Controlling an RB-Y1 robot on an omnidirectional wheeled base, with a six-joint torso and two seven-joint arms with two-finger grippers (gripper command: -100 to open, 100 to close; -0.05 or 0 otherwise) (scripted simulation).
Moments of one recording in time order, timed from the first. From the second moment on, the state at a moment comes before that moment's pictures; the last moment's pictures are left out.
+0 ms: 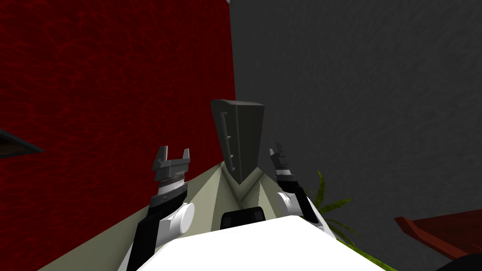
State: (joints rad) left arm 0.49 -0.05 0.02 -2.36 0.05 -0.44 0.10; right arm 0.49 -0.03 0.07 -2.21 -0.10 -0.38 0.16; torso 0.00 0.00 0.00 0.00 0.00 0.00
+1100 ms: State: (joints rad) left arm 0.49 -0.05 0.02 -2.36 0.05 -0.44 0.10; right arm 0.49 -0.05 0.07 -2.20 -0.10 -0.38 0.16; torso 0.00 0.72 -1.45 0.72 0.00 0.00
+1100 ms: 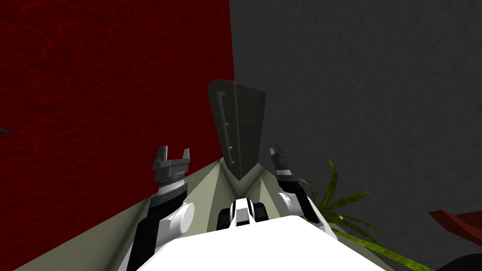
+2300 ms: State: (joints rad) left arm 0.49 -0.05 0.02 -2.36 0.05 -0.44 0.10; right arm 0.51 -0.40 -0.03 -2.09 -0.09 -0.42 0.29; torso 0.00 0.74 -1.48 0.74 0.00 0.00
